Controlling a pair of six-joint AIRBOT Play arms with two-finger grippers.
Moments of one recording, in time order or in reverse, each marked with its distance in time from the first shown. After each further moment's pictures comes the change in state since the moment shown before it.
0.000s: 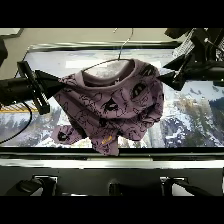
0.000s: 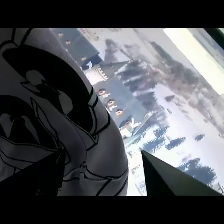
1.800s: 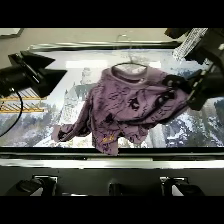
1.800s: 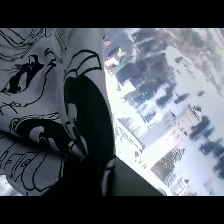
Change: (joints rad) left arm 0.000 -0.014 0.000 0.048 0.230 -0.327; right arm 0.114 0.388 0.000 -0.538 0.138 0.404
